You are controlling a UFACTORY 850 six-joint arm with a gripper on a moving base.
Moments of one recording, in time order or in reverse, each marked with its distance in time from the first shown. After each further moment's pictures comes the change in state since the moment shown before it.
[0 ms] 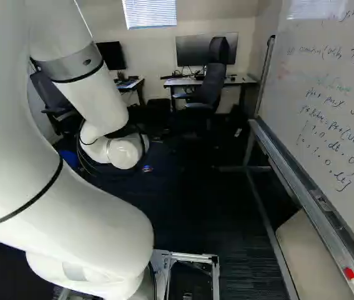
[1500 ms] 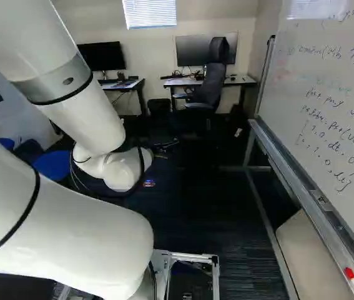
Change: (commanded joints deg) arm -3.9 7.4 8.5 4.0 2.8 0.0
